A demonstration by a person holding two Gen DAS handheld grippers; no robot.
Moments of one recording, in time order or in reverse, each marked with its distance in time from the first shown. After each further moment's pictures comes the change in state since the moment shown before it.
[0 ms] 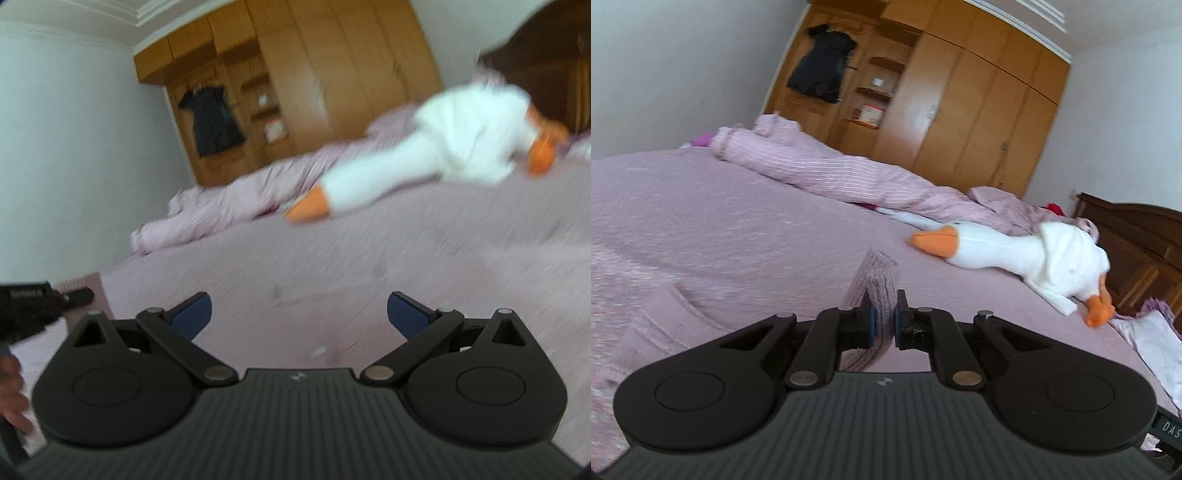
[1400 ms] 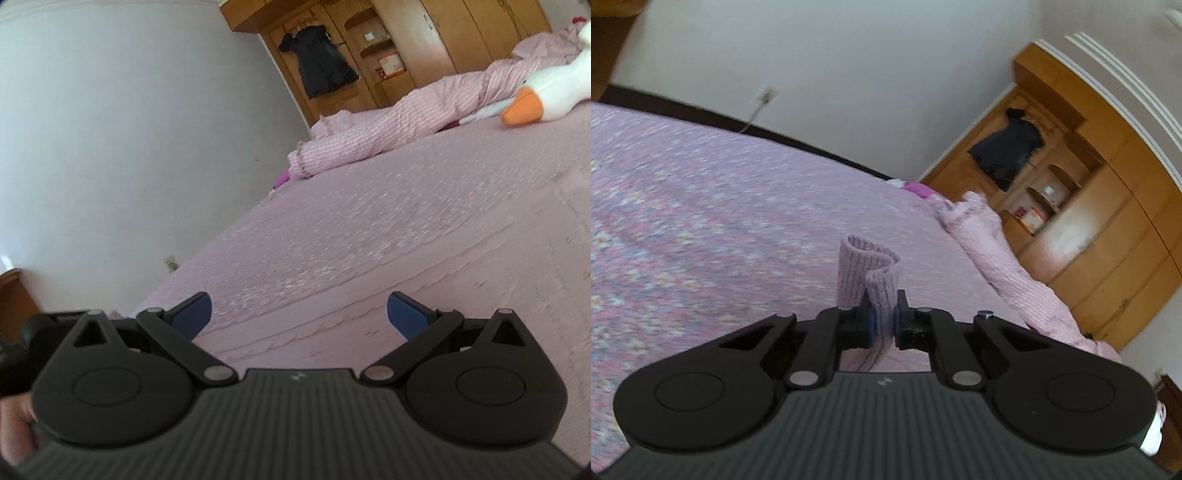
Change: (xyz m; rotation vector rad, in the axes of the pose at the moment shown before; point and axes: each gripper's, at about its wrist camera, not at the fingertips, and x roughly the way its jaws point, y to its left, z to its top) left arm -0.154 0.344 0.024 -0.498 -0.217 0.374; right arm 0.052 0.286 -0.089 0.055 0.209 0.369
